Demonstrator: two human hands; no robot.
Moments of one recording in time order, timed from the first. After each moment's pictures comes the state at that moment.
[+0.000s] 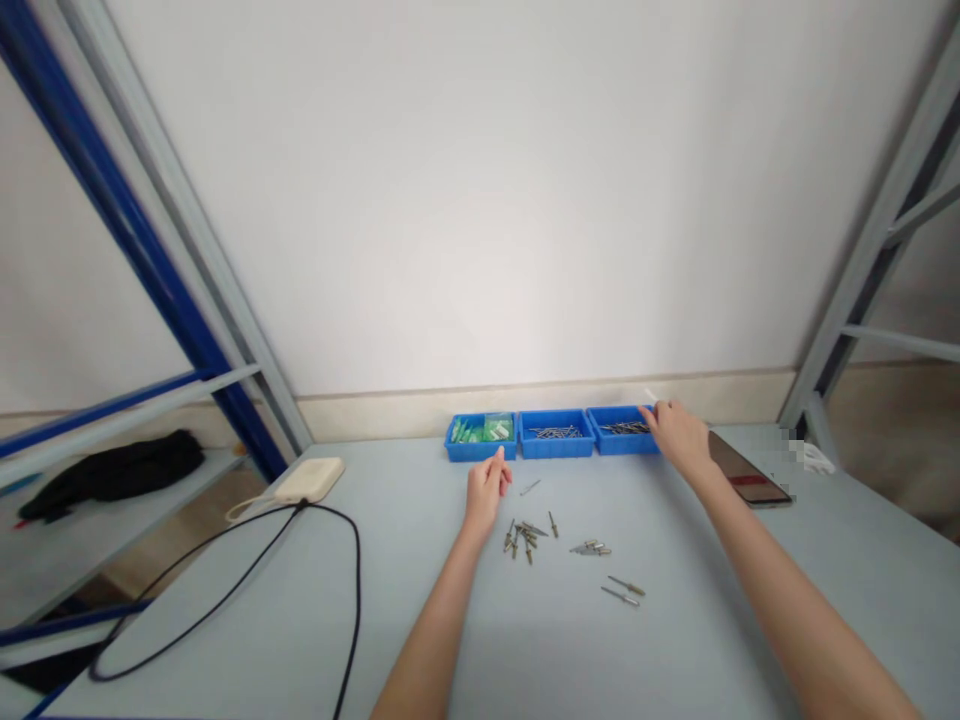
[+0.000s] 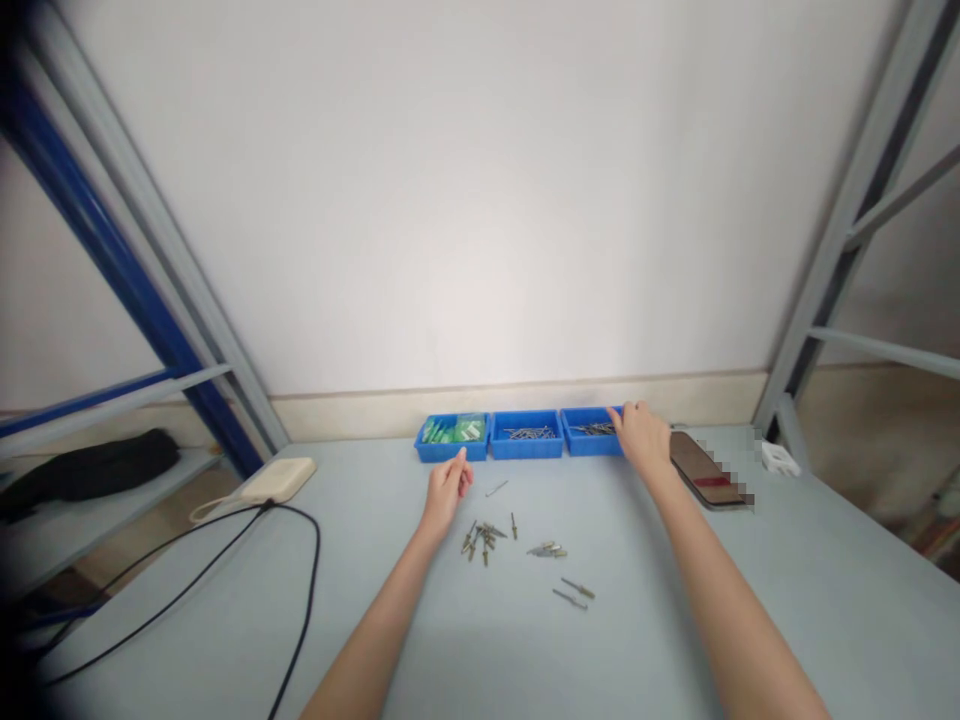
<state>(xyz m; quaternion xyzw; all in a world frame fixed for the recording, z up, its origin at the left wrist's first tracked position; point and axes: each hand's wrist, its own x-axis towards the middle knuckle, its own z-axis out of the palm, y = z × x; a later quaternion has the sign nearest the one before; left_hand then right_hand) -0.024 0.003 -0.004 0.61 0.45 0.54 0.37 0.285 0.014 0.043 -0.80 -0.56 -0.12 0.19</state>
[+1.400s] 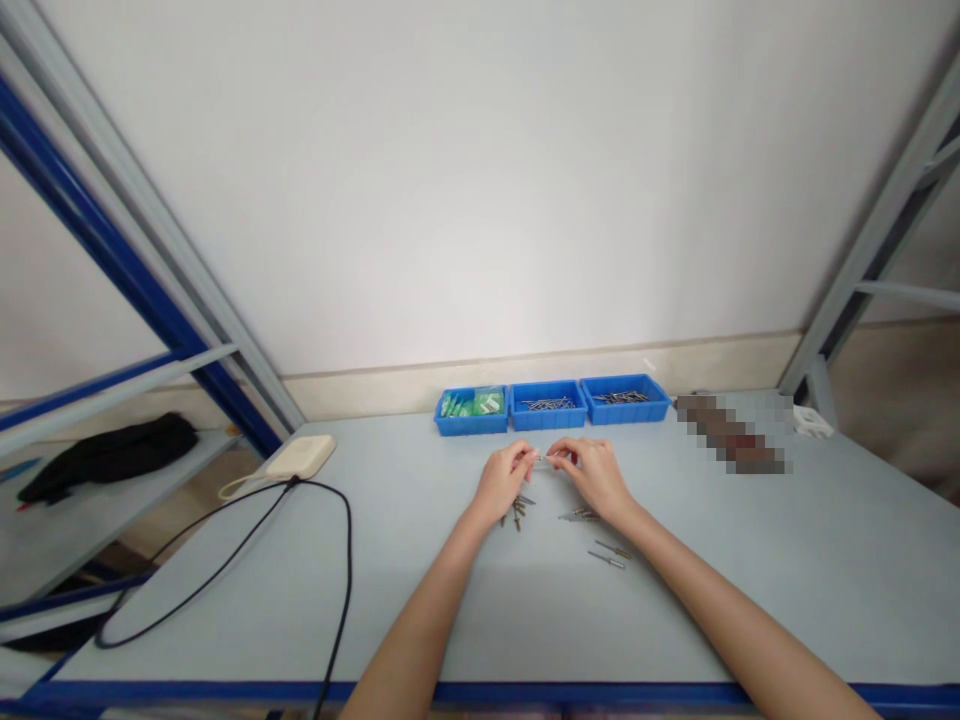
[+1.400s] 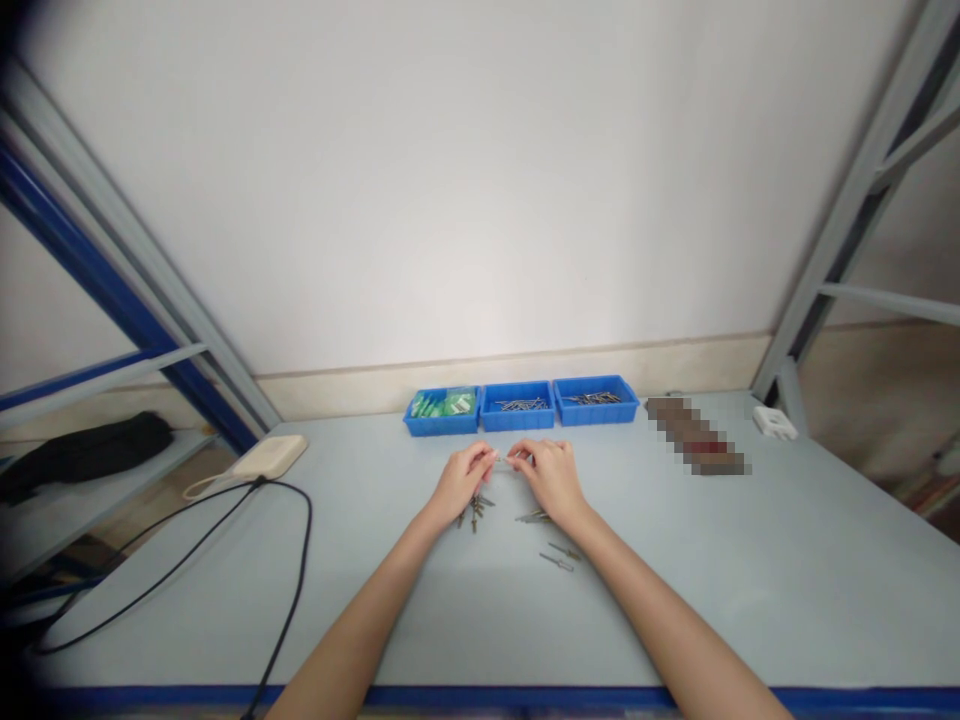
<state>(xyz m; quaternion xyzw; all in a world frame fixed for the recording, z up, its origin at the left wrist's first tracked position) 0.001 -0.024 0.001 0.76 0.42 0.38 0.32 0.172 -0.046 -0.002 -0.57 -0.73 0.12 0.36</state>
